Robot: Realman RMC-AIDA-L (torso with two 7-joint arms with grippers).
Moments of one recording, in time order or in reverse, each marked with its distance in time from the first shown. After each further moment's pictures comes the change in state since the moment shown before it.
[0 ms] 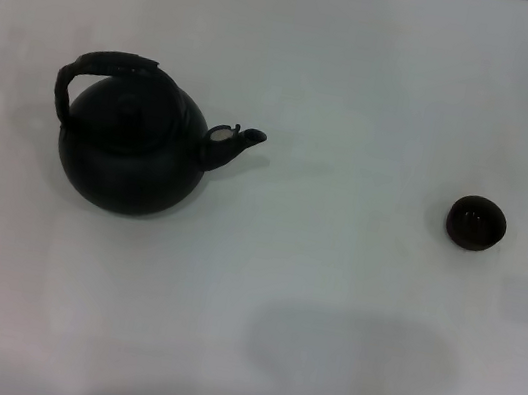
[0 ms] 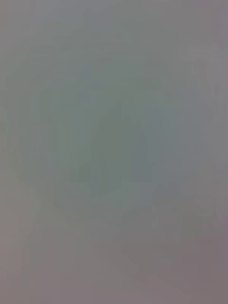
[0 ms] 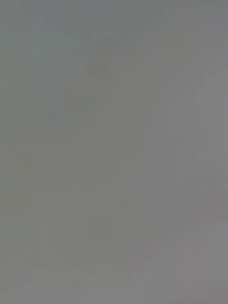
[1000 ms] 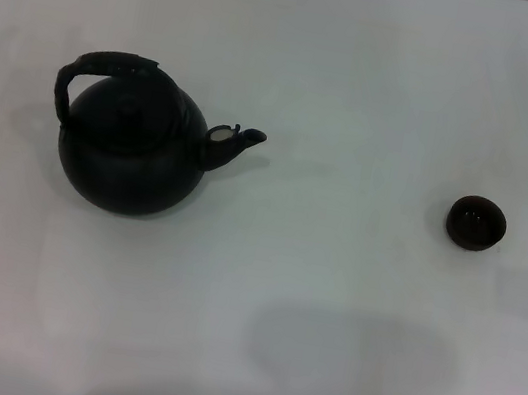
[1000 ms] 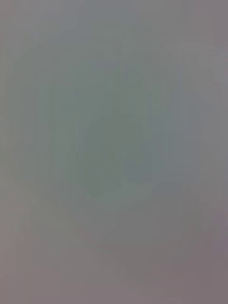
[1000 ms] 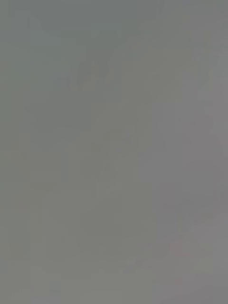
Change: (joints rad) left arm 0.007 0.004 0.000 0.011 0.001 -0.024 0.003; right arm 0.016 0.003 -0.004 -0.001 -0.004 -0.007 0.008
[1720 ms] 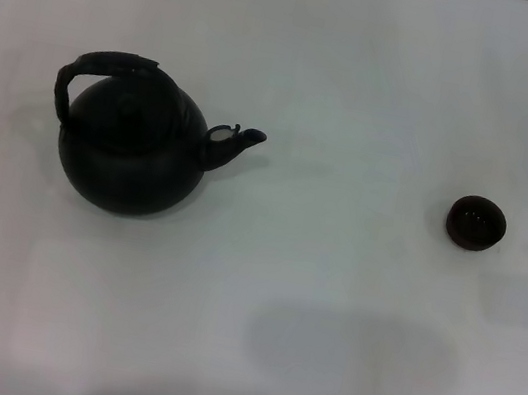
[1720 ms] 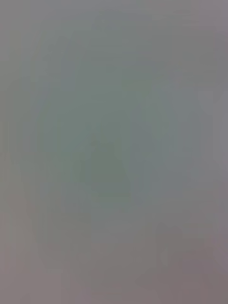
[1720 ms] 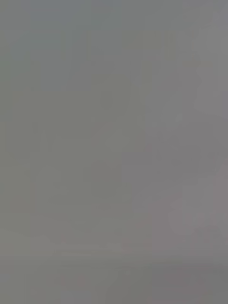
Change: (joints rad) left arm 0.079 0.002 0.013 -0.007 0.146 0.050 -0.006; right arm -0.008 -0.002 -0.107 -0.015 -0.009 0.038 0.006
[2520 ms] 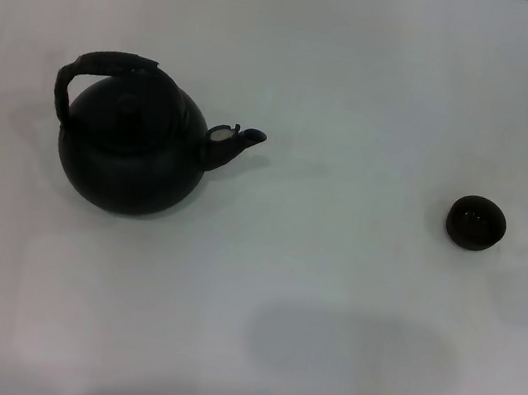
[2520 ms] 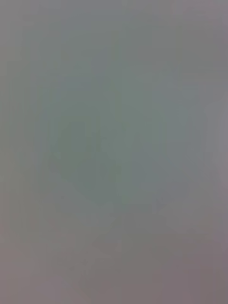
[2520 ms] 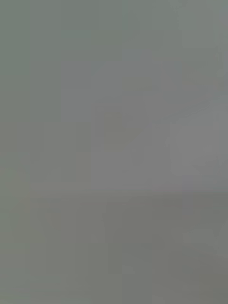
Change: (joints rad) left arm -0.015 -0.005 -0.011 -0.006 -0.026 -0.084 -0.016; right arm -0.077 -0.031 -0.278 -0.260 -0.003 -0.001 0.337
